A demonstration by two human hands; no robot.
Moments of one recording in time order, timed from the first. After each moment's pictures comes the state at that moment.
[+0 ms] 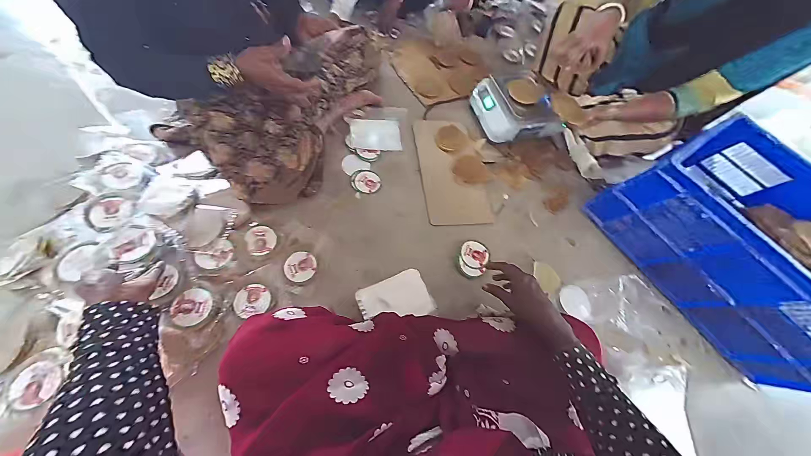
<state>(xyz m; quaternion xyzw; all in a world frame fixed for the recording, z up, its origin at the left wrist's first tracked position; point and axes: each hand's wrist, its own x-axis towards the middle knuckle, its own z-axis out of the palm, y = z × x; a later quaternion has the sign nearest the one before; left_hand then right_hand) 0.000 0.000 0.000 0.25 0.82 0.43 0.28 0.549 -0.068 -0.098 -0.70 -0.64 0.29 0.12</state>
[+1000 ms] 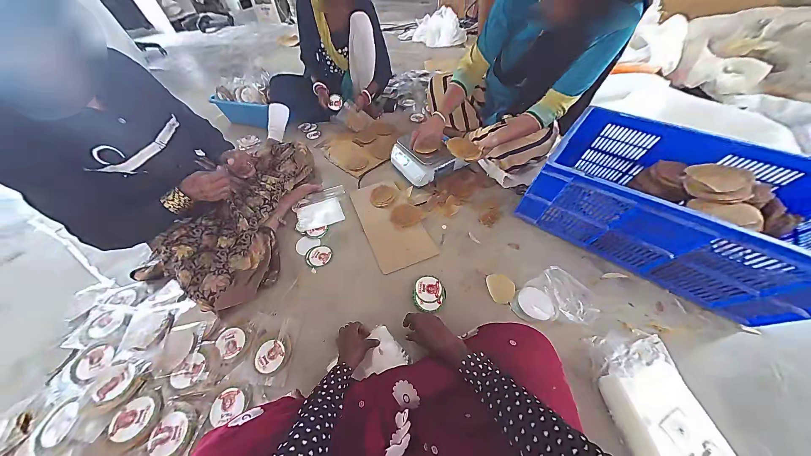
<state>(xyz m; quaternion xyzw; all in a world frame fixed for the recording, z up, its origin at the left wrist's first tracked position) 0.279 0.022 -0.198 0.68 0.62 -0.03 0.40 0.504 -0.042 -0.171 -0.65 -0.66 0.38 0.06</state>
